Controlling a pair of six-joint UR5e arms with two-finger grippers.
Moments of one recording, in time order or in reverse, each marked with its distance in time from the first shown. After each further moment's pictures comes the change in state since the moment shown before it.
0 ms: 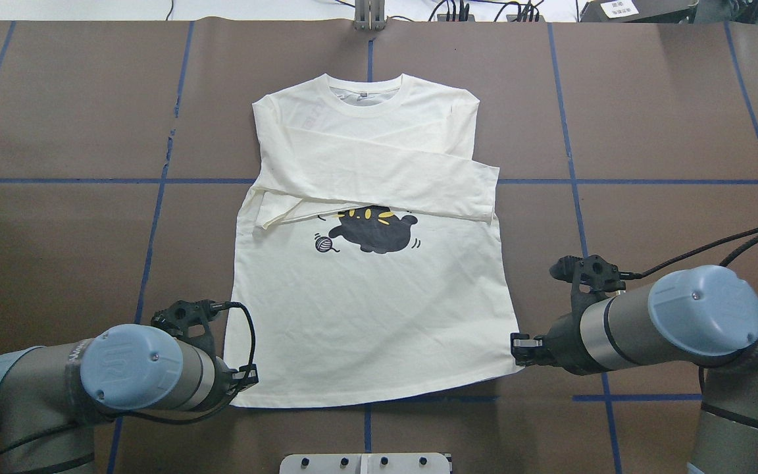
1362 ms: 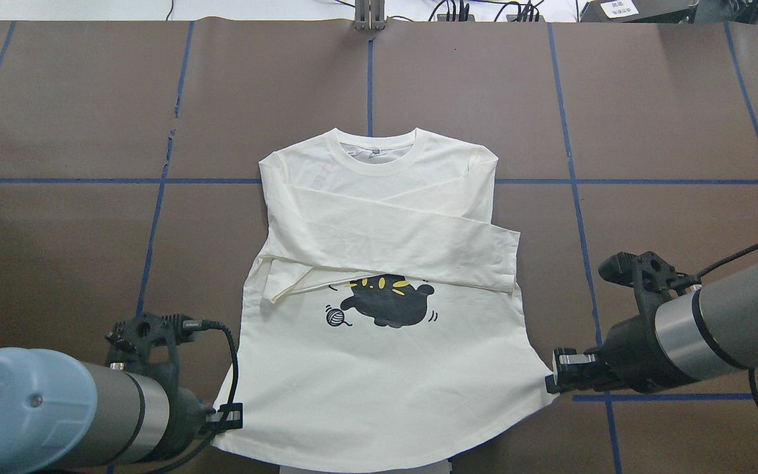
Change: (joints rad) left arm 0.026 -0.029 -0.292 0.214 -0.004 0.097; right arm 0.087 -0.054 0.132 0.003 0.191 -0.010
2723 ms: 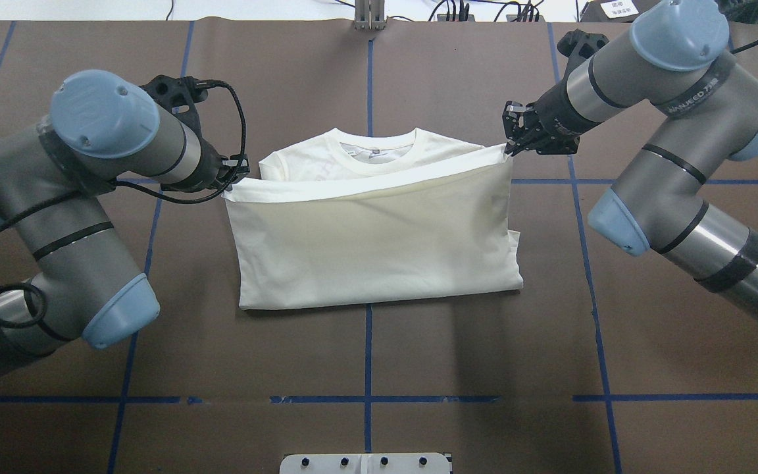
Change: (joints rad) left arm -0.501 -0.254 0.589 -0.272 -0.055 0.262; right arm 0.411 0.526 -0.688 -0.001 0.009 -0.073
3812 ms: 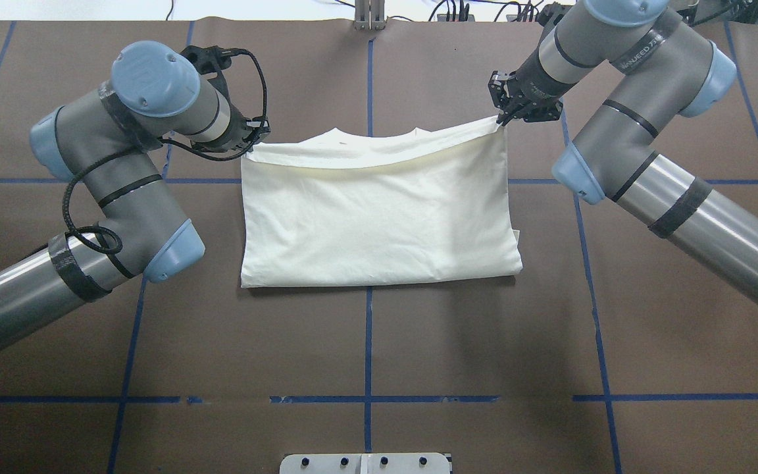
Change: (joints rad) left arm -0.046 -0.123 0.281 -0.180 0.006 -0.007; right arm 0.026 0.154 -0.250 0.002 -0.007 -0.046
